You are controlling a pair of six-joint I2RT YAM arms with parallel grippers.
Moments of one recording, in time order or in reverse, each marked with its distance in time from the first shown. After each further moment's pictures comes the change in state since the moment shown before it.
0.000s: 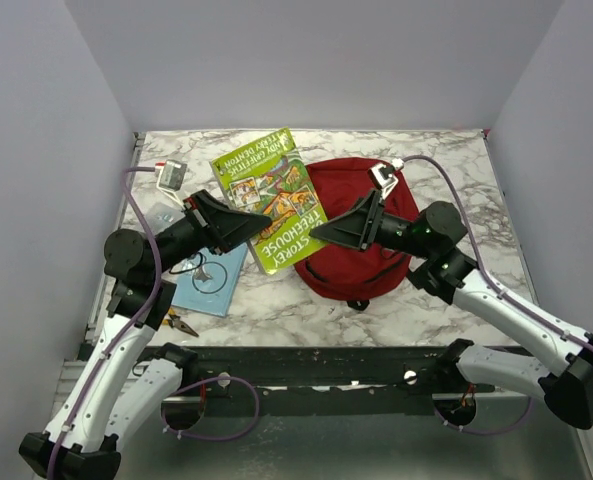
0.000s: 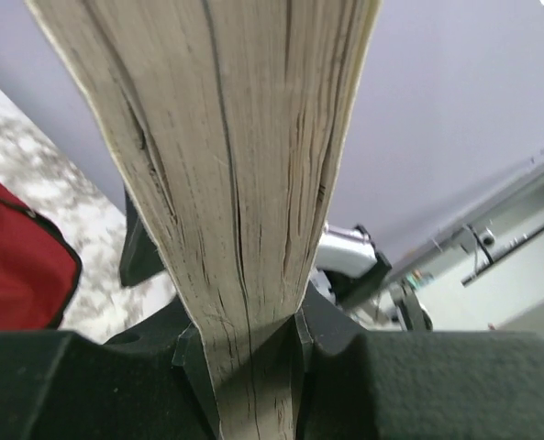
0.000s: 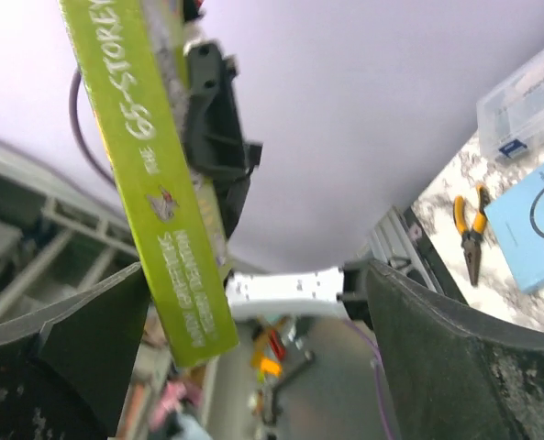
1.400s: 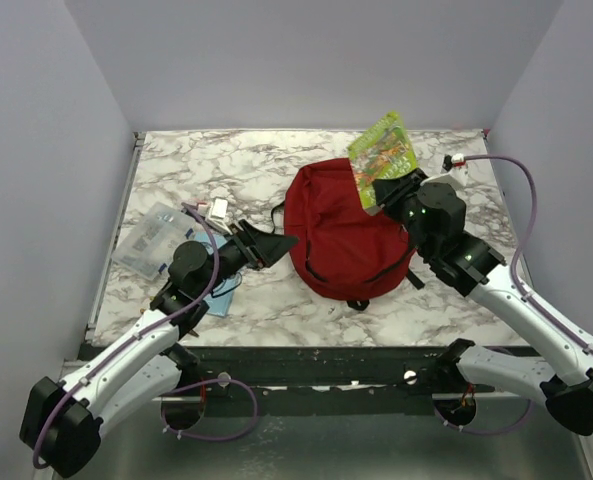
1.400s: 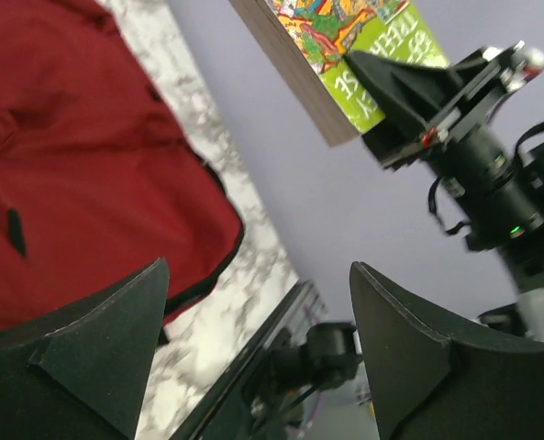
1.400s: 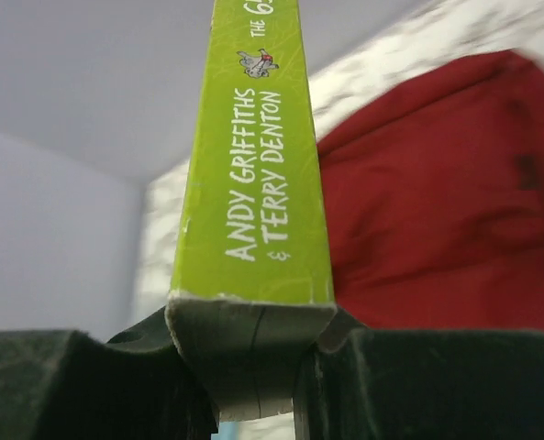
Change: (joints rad) left arm -0.224 0.072 -0.365 0.120 -0.463 0.178; right arm 0.001 -0.020 0.156 -0.537 1.106 -0.240
